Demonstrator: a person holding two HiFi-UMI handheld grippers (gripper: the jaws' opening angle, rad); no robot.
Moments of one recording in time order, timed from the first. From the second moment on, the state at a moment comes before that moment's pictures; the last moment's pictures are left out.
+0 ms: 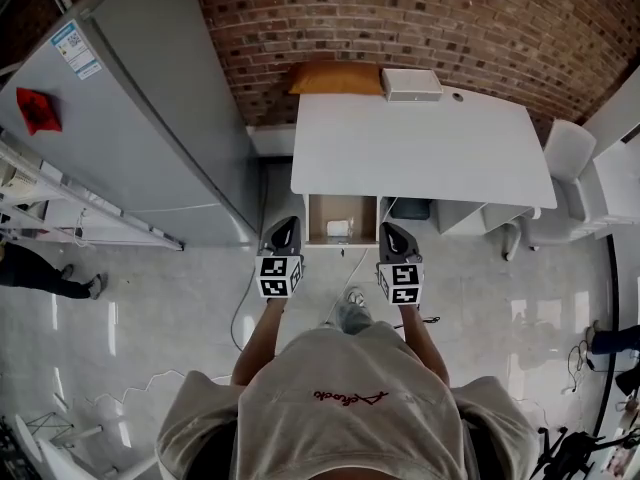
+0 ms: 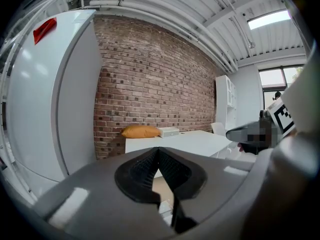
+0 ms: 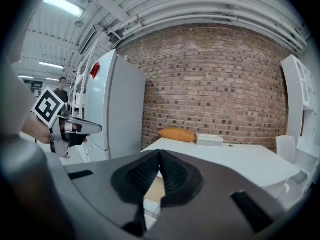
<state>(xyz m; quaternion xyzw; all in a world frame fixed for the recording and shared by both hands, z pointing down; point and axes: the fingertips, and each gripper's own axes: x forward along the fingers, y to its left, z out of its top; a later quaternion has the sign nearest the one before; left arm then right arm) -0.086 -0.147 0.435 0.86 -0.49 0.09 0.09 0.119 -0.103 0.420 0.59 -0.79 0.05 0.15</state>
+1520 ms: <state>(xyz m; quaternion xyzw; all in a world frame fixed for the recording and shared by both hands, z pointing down) -0.005 -0.284 0.419 0.84 -0.53 0.12 0.08 0.212 -0.260 0.424 0.55 -0.82 0.06 0.13</state>
